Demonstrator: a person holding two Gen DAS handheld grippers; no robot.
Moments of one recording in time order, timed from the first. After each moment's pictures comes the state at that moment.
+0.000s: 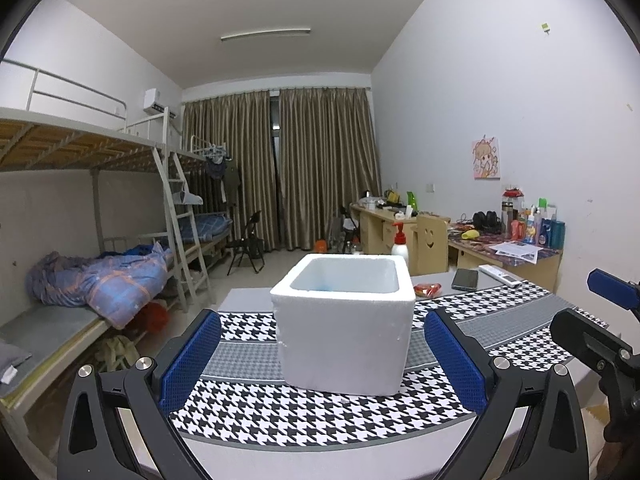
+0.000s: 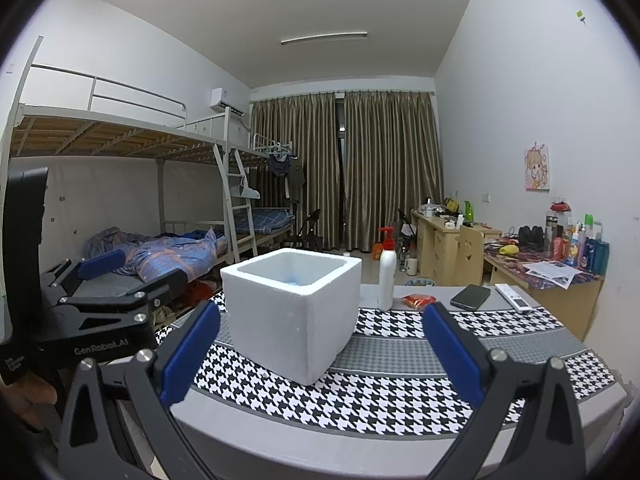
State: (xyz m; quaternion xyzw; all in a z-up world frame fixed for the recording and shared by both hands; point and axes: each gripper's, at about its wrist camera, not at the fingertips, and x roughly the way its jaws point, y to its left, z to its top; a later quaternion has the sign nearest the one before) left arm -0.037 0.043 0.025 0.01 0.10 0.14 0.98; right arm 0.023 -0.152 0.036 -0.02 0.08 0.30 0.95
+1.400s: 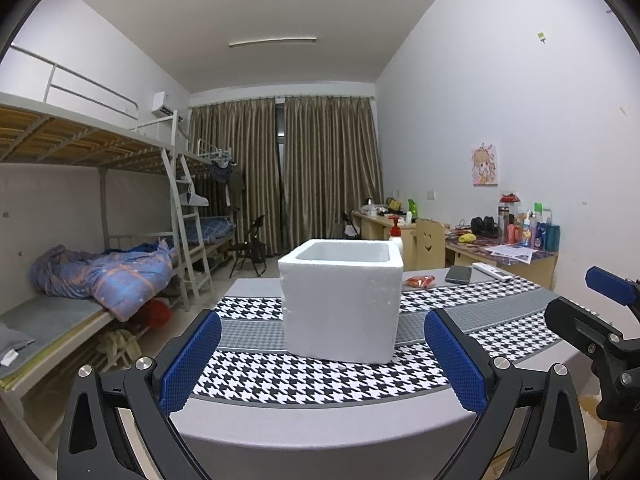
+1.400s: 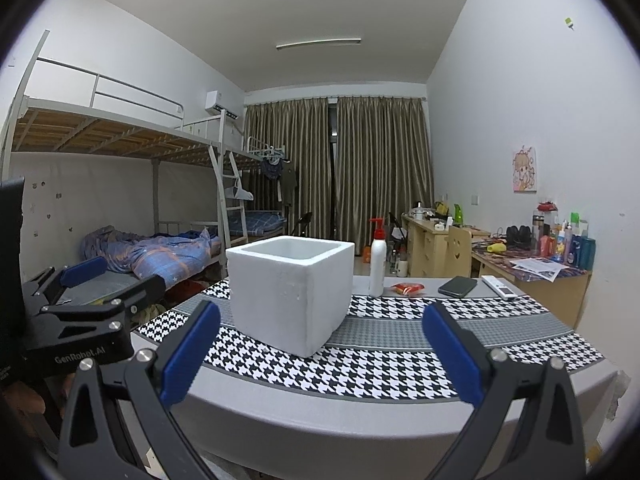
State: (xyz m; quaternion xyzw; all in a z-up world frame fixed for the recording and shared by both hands) left arm -0.087 0.025 -0.002 0.00 0.08 0.15 0.99; right arm -0.008 -0.172 0.015 -0.02 0.06 0.29 0.95
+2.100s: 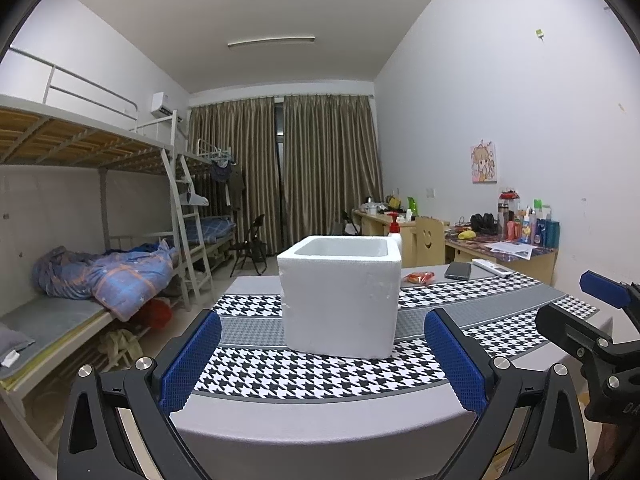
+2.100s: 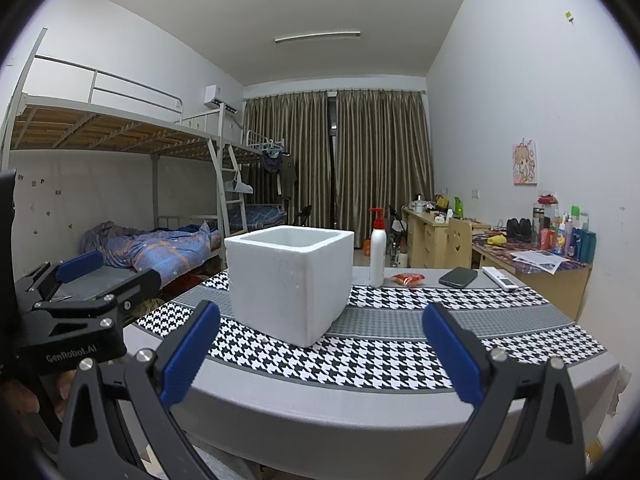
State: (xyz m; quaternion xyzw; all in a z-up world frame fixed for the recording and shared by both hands) left arm -0.088 0.017 -0.010 0.01 0.08 0.15 0.99; right arm -0.006 -0.172 0.006 -0.02 0.08 0.29 0.95
